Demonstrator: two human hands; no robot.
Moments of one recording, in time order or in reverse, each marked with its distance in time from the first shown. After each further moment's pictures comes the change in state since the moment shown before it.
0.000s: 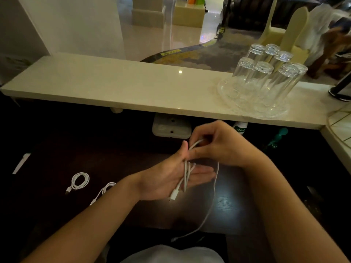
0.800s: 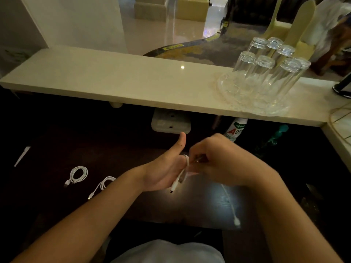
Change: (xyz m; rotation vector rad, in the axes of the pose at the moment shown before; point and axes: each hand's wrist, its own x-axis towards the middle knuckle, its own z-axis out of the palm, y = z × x) left_hand 0.014 -0.003 -0.003 0.123 0.013 -0.059; right_hand -0.029 -0.015 0.010 -0.436 -0.172 -0.069
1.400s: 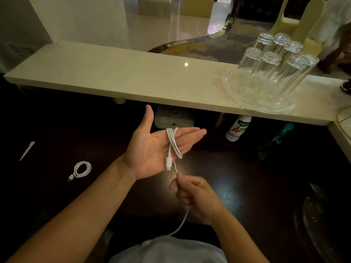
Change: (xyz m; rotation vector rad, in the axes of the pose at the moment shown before) left_hand -0.021 0.017 -0.015 -0.559 -0.019 0.354; right_hand -0.013 0.006 0.148 1.562 0.088 0.428
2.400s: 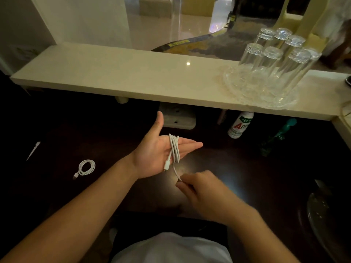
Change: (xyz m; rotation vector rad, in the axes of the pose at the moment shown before) left_hand 0.001 -0.010 -0.009 0.305 0.186 -0.183; right_hand -0.034 -0.045 0.014 -1.337 0.014 -0.338
